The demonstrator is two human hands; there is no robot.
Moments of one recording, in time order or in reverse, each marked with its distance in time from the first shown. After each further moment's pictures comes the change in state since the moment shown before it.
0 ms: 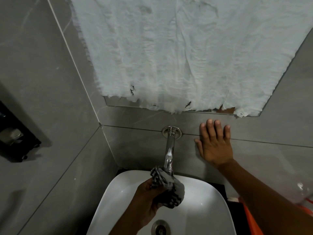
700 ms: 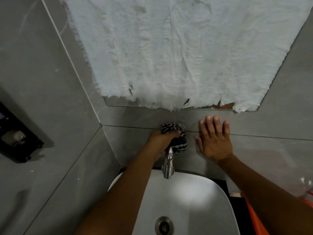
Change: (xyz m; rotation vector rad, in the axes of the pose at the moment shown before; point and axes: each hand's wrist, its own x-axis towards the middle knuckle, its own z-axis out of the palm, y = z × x) left_hand 0.084 0.109 0.073 0.543 0.351 0.011; right_hand -0.002 -0.001 -0.002 0.018 -0.041 -0.001
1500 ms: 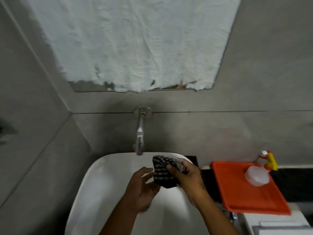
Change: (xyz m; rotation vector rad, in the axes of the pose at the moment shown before) left_hand -0.083 -0.177 0.026 -0.785 -0.230 -0.448; right_hand -0.085 -0.074 -0.185 1.502 -0.645 1.477
